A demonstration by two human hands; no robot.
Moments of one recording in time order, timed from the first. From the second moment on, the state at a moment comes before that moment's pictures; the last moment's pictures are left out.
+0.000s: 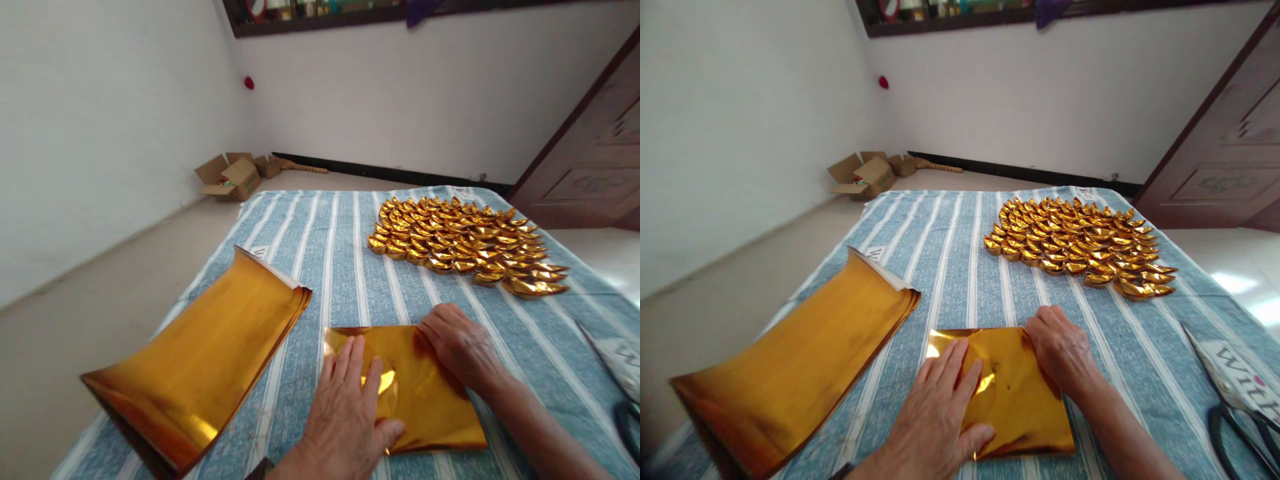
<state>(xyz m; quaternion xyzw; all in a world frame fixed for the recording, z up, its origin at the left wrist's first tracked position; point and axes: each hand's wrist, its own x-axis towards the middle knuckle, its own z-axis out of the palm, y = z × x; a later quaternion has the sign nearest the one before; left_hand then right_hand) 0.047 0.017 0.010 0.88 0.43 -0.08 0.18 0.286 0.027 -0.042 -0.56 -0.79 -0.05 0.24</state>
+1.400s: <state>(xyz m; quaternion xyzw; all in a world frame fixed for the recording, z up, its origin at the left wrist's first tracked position) 0.034 0.025 0.009 0.91 0.37 -0.10 0.14 0.193 -0.018 -0.034 -0.78 -0.62 -0.03 -0.03</state>
